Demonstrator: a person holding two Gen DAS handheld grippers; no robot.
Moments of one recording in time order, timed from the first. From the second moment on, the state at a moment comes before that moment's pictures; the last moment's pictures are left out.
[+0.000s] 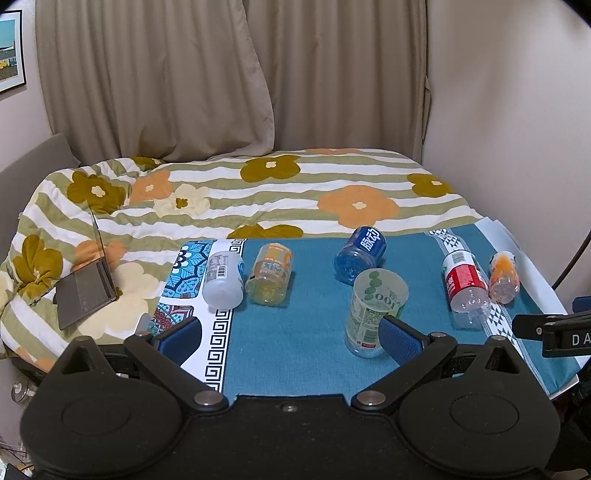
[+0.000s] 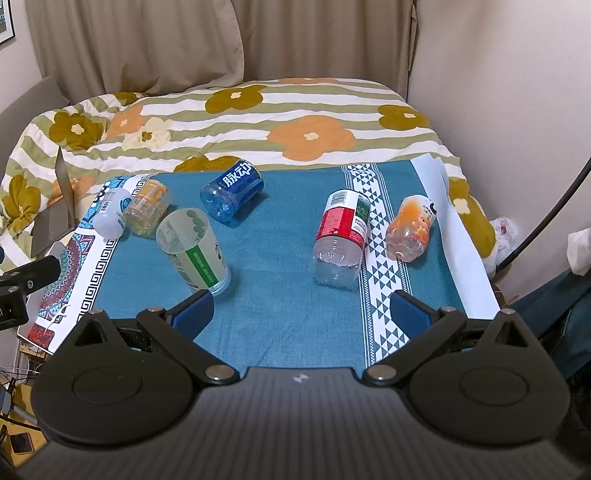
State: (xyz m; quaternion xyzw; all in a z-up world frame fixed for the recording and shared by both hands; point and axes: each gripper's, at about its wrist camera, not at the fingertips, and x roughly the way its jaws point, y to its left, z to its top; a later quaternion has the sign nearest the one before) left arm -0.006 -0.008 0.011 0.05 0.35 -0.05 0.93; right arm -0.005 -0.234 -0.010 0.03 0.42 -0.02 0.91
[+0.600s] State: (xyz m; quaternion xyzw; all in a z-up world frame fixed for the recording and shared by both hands) left arm -0.008 -0.013 0.014 0.05 0.34 -0.05 0.94; right arm -0.006 -0.236 -0.010 0.04 0.42 -0.03 0.91
